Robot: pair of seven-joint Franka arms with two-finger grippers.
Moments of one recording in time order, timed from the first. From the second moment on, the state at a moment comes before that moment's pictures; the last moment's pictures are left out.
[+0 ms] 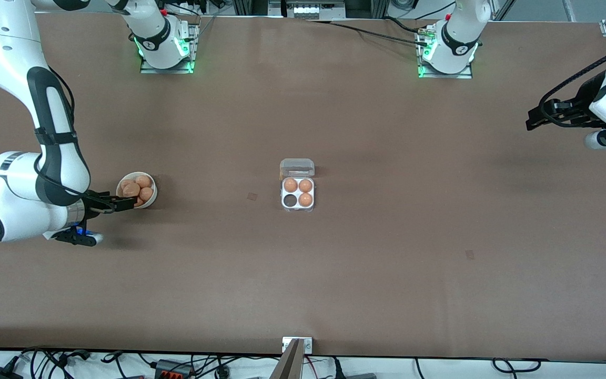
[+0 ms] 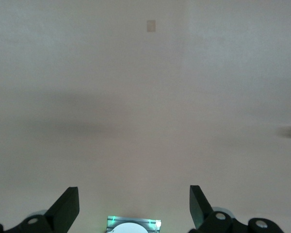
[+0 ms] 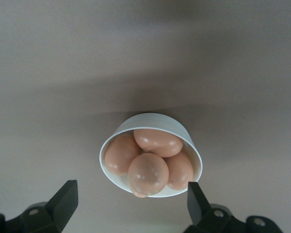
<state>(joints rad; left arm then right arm) 0.17 0.02 -0.18 -1.60 -0.02 1.45 -0.12 -0.05 0.69 -0.01 -1.45 0.15 1.68 0.03</state>
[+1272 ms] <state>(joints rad) 0.19 0.08 -0.18 -1.52 -0.09 1.48 -0.11 -0.07 0.75 -0.01 -1.45 0.17 1.64 0.03</state>
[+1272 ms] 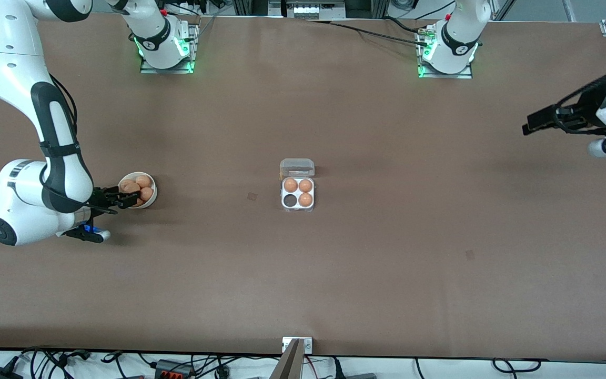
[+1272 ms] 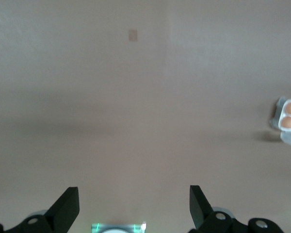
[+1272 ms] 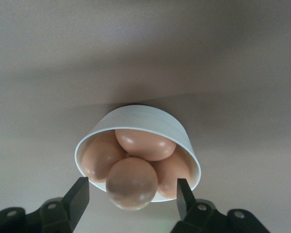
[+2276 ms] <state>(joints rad) 0.21 0.14 -0.19 -1.52 -0.09 1.51 -0.07 -0.07 0.76 -0.01 -1.45 0.17 1.64 0.03</state>
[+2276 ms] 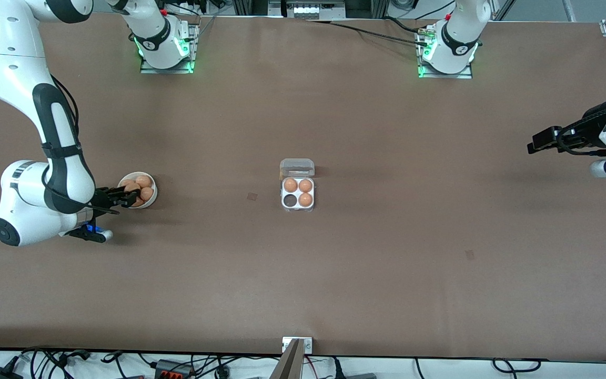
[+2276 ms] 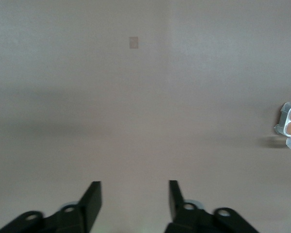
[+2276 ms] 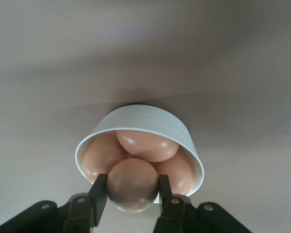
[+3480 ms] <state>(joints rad) 0.21 0.12 -0.21 -1.51 -0.09 1.40 -0.07 0.33 0.59 0.12 -1.41 0.18 1.92 0.14</state>
